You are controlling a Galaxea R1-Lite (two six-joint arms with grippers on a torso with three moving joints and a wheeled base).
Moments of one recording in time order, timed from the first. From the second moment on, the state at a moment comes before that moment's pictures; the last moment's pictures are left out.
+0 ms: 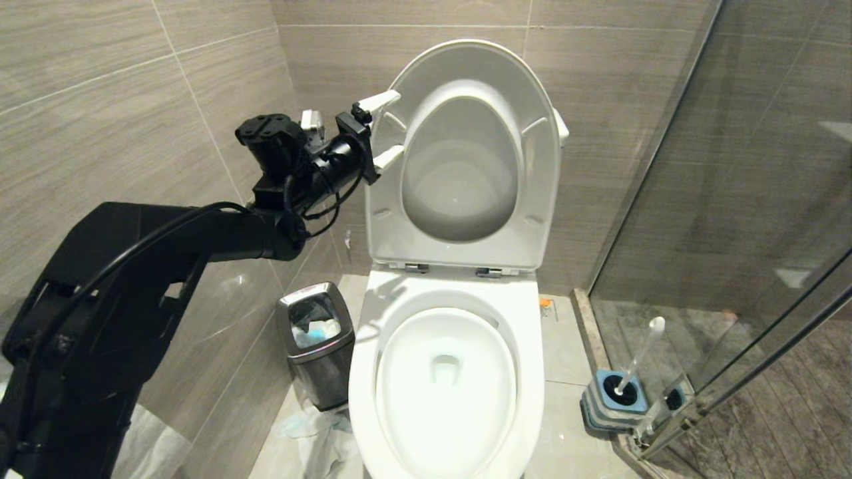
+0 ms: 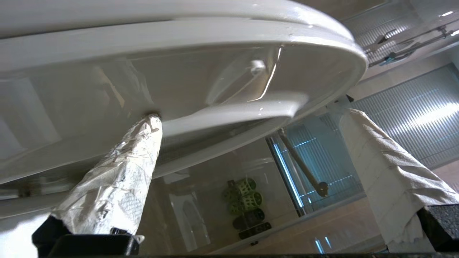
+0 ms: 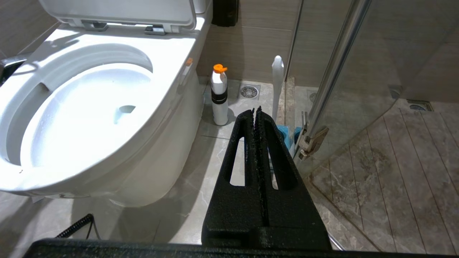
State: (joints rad) left arm -0.30 2.38 -1.96 -0.89 -0.55 -1.35; right arm 0.00 0.00 0.00 0.00 -0.02 0.04
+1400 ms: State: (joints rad) left arm -0.33 2.30 -1.94 -0.73 -0.54 -0.99; right arm 0.00 0.00 0.00 0.00 -0.02 0.04
